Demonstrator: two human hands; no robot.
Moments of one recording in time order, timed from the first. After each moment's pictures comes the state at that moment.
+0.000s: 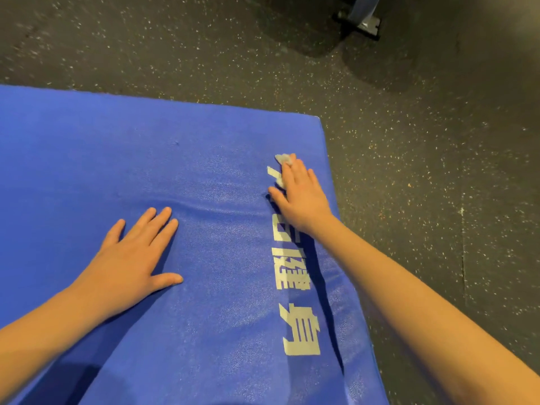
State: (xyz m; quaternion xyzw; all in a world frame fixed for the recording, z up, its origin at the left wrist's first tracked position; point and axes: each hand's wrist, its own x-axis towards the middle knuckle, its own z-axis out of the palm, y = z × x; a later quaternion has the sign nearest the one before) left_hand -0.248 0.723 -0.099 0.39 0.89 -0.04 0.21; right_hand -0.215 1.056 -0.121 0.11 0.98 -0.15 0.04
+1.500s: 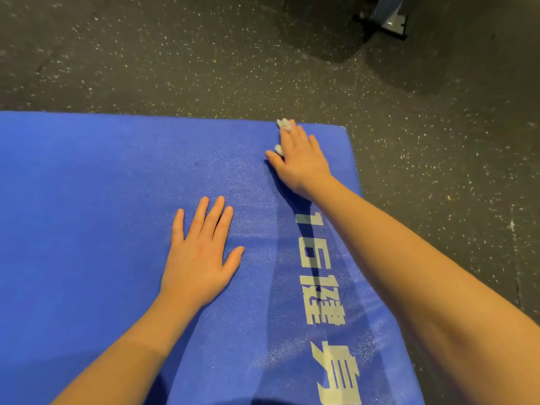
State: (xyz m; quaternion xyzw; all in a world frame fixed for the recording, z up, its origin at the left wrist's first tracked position) left_hand -0.256 0.803 -0.129 0.34 0.94 0.06 0.06; right_hand -0.327 1.053 -0.116 0.12 0.98 -0.12 0.08
